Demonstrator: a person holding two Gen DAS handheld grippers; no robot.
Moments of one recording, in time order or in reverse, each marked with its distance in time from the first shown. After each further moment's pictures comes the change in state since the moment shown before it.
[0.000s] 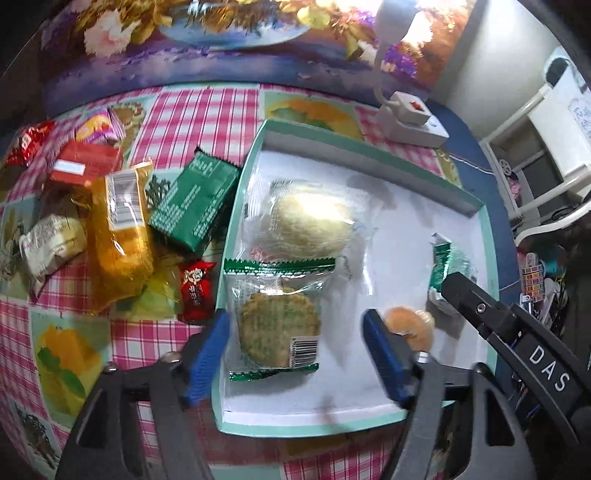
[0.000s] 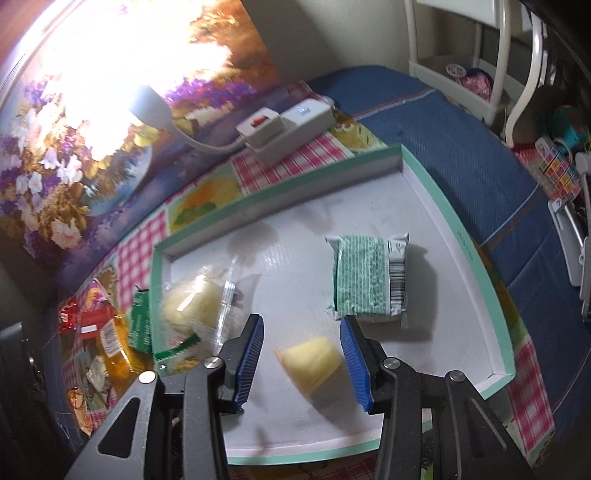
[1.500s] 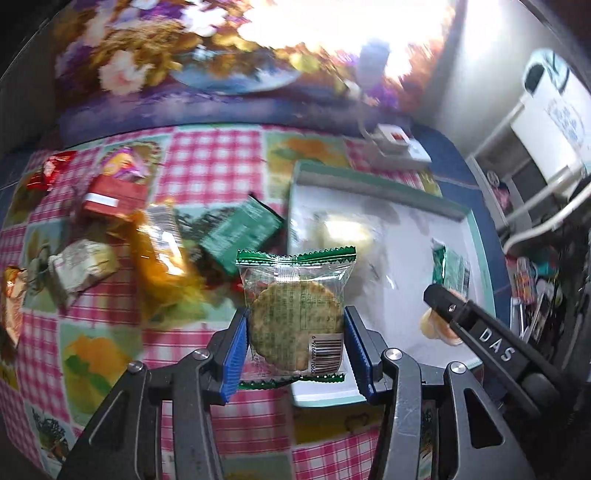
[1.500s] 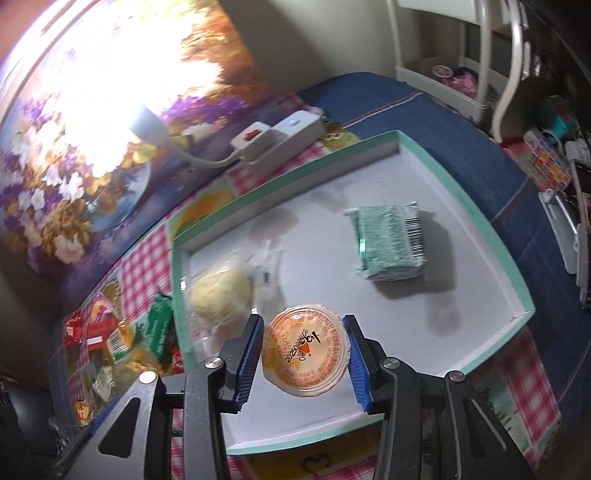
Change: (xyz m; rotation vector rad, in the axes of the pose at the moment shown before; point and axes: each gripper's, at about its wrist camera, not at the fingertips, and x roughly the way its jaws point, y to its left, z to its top) left arm -0.031 -0.008 -0.004 0.042 -0.088 0.018; right arm -0.012 -0.004 0.007 0.041 -0.030 -0.016
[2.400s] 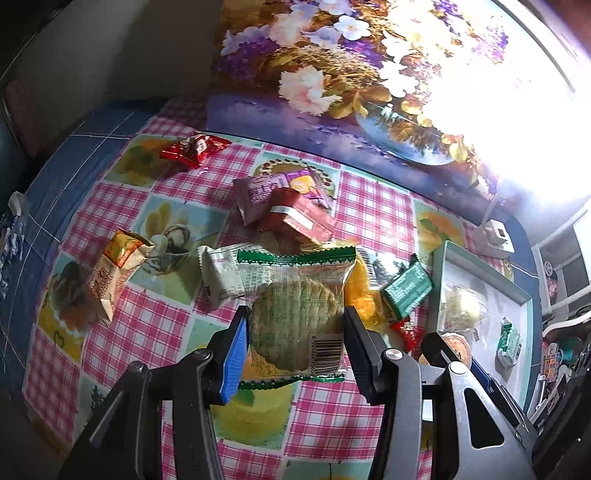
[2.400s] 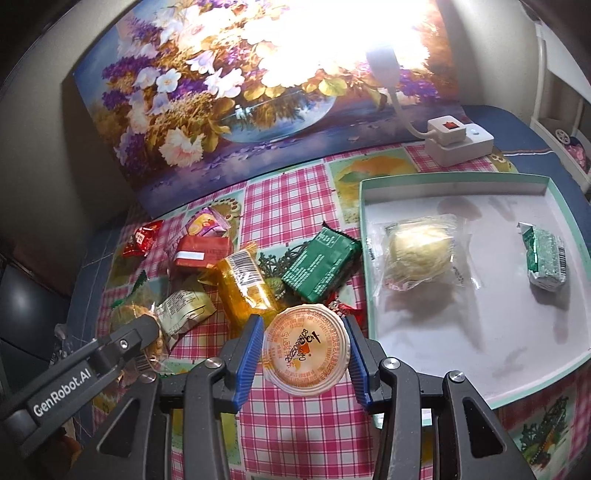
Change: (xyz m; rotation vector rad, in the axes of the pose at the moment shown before) left arm -0.063 0.135 -0.009 -0.288 -0.139 0.181; right arm 0.001 0.139 -0.067 -0.349 0.015 0.206
